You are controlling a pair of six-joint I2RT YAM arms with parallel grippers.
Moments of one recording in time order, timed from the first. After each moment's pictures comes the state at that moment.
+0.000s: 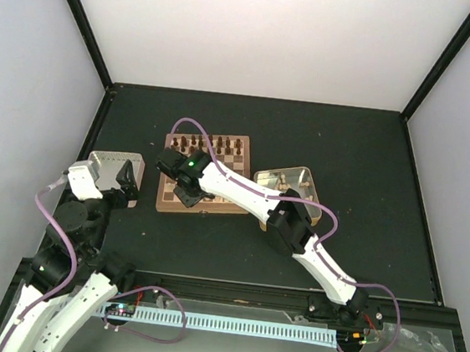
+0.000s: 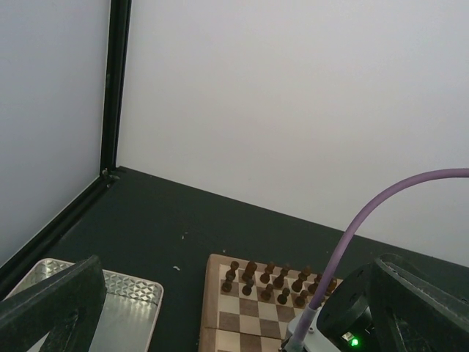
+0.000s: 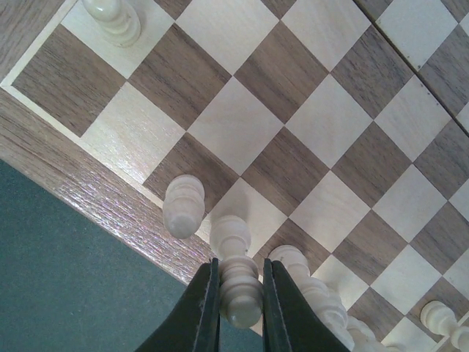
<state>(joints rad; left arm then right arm) -0.45 0.21 0.70 -0.53 -0.53 -0.33 1.09 2.45 2.34 -1.23 0.23 0.23</state>
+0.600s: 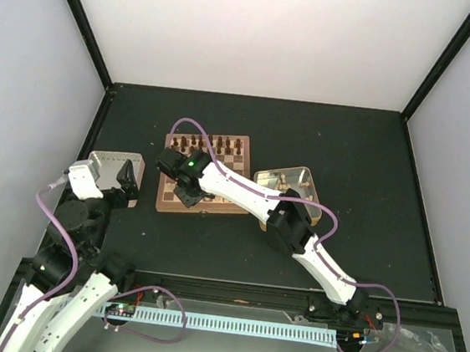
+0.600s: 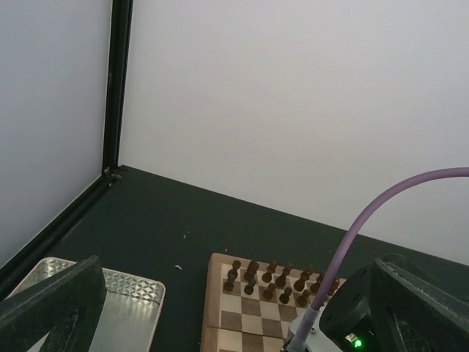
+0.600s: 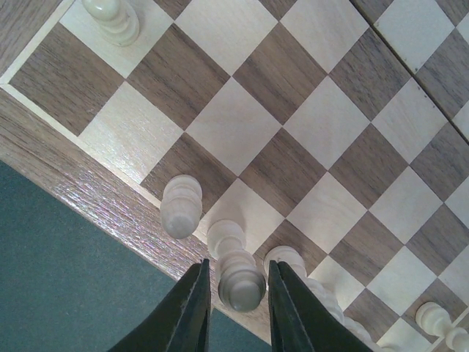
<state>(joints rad) -0.44 0.21 0.70 -0.53 -0.53 -0.33 1.09 2.45 2.34 -1.23 0.23 0.22</state>
